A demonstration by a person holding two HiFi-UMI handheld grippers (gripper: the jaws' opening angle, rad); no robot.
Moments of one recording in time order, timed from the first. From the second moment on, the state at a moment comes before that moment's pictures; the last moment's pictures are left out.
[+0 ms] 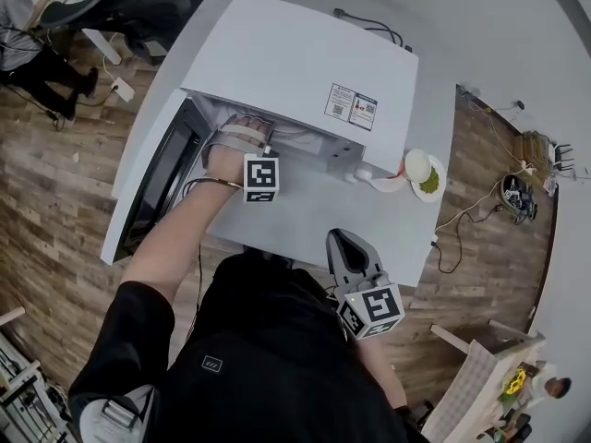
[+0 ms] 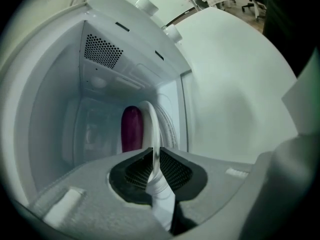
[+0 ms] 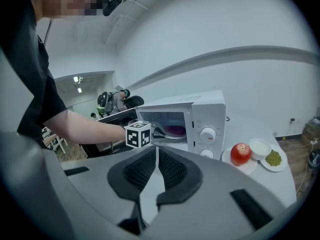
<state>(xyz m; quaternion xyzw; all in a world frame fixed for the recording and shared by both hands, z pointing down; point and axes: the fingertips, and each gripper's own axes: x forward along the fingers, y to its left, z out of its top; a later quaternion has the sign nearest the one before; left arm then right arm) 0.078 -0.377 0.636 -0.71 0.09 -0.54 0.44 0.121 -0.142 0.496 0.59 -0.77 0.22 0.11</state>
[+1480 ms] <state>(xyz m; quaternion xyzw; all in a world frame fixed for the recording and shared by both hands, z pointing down) 0.069 -0.090 0.401 -0.93 0.29 -0.18 -0.09 0.160 0.018 0.426 0.48 -0.86 0.15 0.03</state>
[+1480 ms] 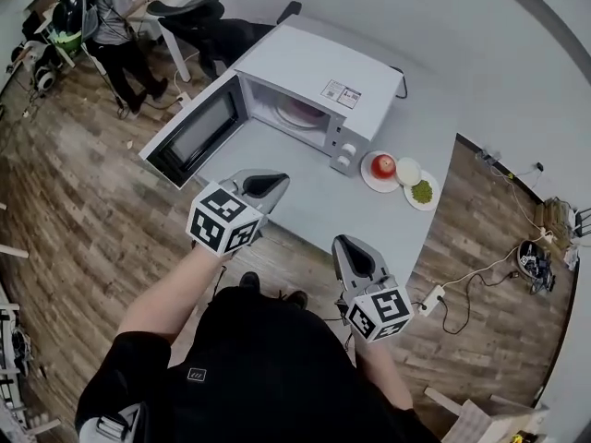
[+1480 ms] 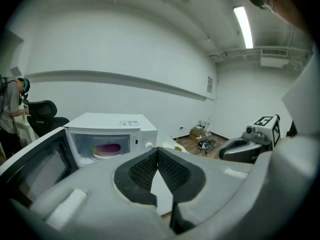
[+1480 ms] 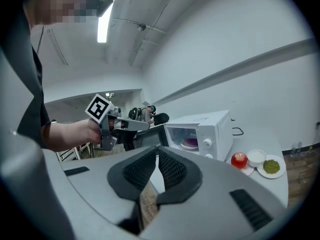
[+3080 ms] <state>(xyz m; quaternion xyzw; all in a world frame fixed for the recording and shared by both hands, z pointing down) -0.031 -0.047 0.329 -0.96 0.26 -0.03 -0.12 0.097 -0.003 0.353 0.51 -0.85 0.10 0.00</state>
